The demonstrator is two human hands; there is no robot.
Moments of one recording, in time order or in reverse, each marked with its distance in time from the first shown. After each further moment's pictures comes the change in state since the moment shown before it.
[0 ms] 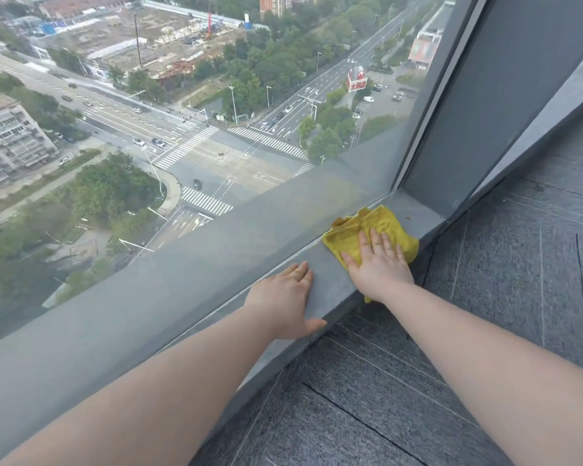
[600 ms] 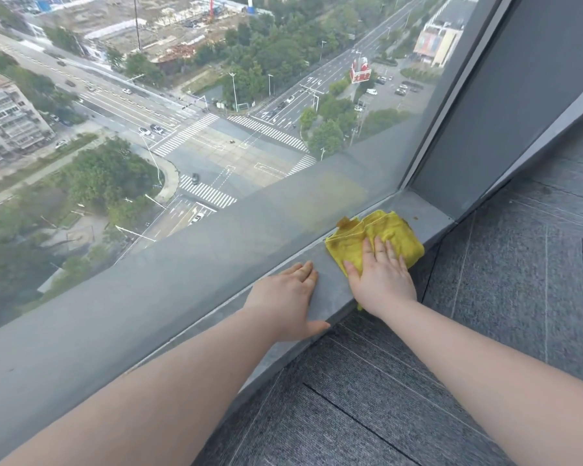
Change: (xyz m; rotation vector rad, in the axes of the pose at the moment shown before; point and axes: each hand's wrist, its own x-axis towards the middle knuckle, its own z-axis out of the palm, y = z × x) left_hand -0.068 -0.010 0.011 -0.011 0.043 0.033; right_hand -0.077 -0.041 0.018 0.025 0.079 0.010
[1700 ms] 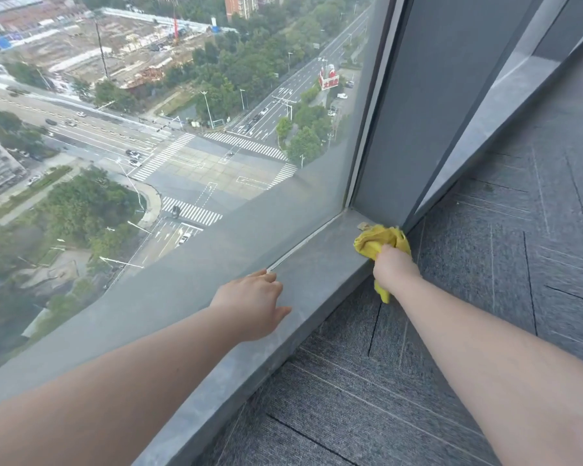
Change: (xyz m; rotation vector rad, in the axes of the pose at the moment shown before) left_hand -0.041 0.058 -0.080 0.107 -0.192 -0.053; right_hand -0.024 0.097 -0.070 0.136 -0.053 0.316
